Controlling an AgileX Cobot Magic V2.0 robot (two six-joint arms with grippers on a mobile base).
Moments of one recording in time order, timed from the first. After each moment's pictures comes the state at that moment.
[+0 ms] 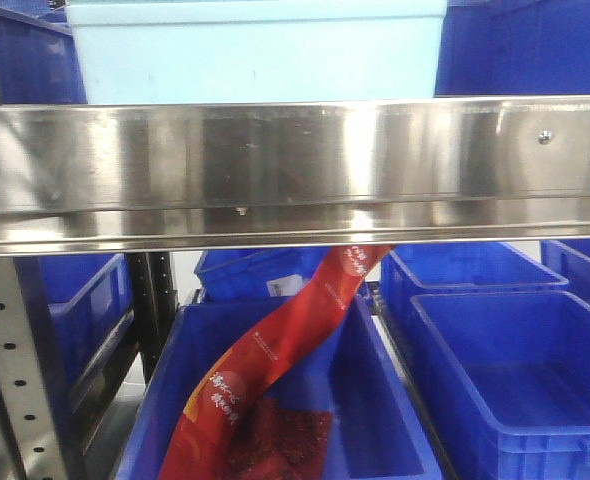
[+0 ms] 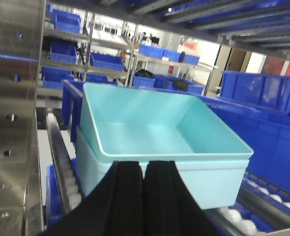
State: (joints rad) left arm -0.32 0.46 -0.60 0.10 0.13 -0.27; right arm 0.49 0.59 -0.76 -0.51 0.50 0.52
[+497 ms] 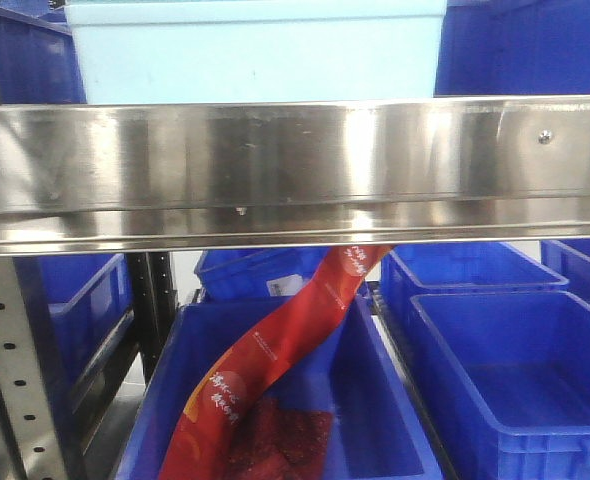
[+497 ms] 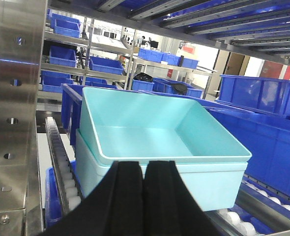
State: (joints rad) left arm -0.32 0.45 -0.60 0.10 0.13 -0.27; right arm 0.49 0.51 -0.76 -0.51 0.47 0.52
